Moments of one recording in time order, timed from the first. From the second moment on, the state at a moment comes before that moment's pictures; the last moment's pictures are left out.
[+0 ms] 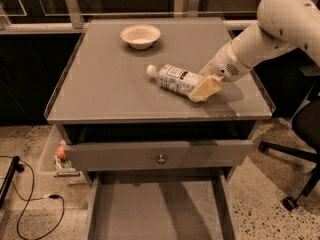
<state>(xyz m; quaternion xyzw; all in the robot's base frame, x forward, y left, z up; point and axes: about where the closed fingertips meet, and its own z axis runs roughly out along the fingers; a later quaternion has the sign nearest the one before) 0.606 -0.134 0.846 -0.53 0.78 0.18 0.26</state>
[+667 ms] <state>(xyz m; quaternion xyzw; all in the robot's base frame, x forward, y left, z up) 0.590 -0.131 0.855 -0.55 0.76 0.18 0.27</state>
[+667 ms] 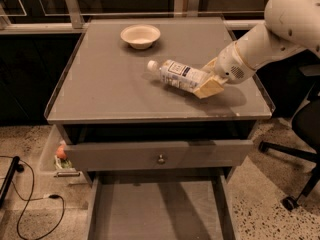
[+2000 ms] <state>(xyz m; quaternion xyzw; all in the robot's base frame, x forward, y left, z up) 0.409 -0.203 0.826 -0.61 0.71 0.15 0.32</state>
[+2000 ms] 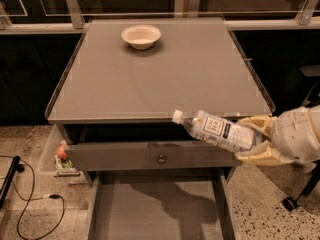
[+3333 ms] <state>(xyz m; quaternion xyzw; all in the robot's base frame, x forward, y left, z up) 0.386 -0.218 0.654 -0.63 0.73 0.14 0.23</state>
